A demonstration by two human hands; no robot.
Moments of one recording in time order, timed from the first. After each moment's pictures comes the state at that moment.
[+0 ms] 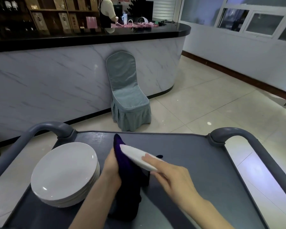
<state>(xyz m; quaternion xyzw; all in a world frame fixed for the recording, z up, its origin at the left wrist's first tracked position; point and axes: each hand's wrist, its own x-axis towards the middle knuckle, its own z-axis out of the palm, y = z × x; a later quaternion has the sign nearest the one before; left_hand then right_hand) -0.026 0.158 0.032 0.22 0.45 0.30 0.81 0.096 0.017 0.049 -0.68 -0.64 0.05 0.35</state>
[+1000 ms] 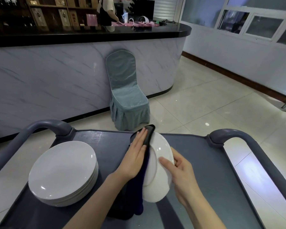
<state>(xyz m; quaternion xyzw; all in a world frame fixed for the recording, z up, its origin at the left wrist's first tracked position) 0.003 0.179 -0.014 0.82 0.25 0.28 0.43 0.098 0.027 0.056 -0.58 -0.27 0.40 0.66</state>
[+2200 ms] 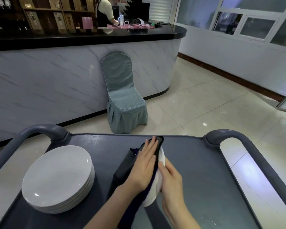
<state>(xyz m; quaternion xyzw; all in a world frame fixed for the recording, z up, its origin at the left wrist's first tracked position) 0.025 0.135 -0.004 0.83 0.23 0.25 0.44 0.072 0.036 0.040 -0.61 -0.11 0.37 0.69</state>
